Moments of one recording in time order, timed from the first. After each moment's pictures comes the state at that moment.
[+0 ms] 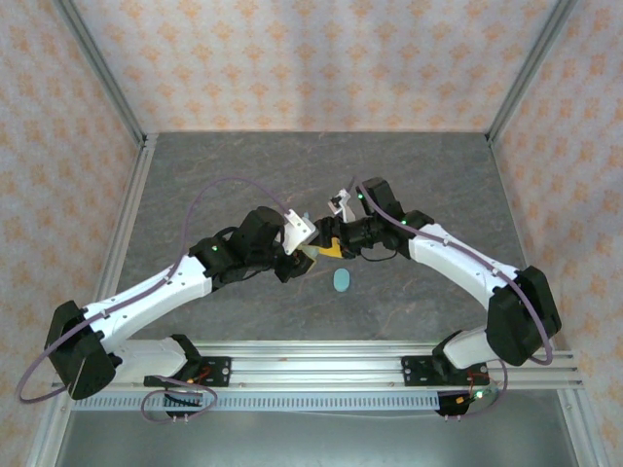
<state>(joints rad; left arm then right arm) -0.75 1.20 0.95 -0.49 0.16 0.01 0.59 1.42 1.03 -0.36 -0.81 0.75</state>
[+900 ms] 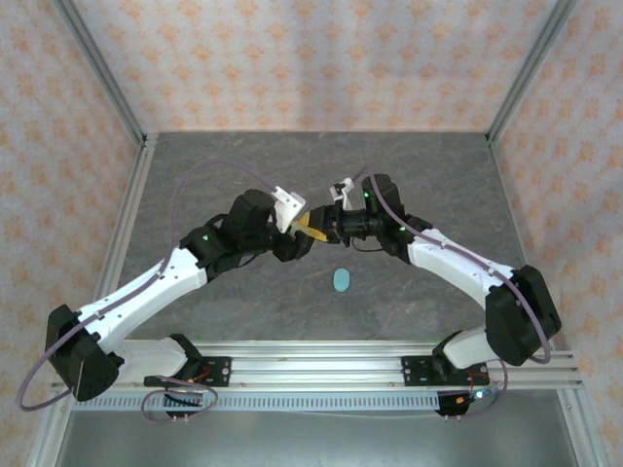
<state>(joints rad) -0.66 1.21 1.04 -0.46 0.11 -0.08 0.59 1.42 0.95 0.08 -0.80 1.18</state>
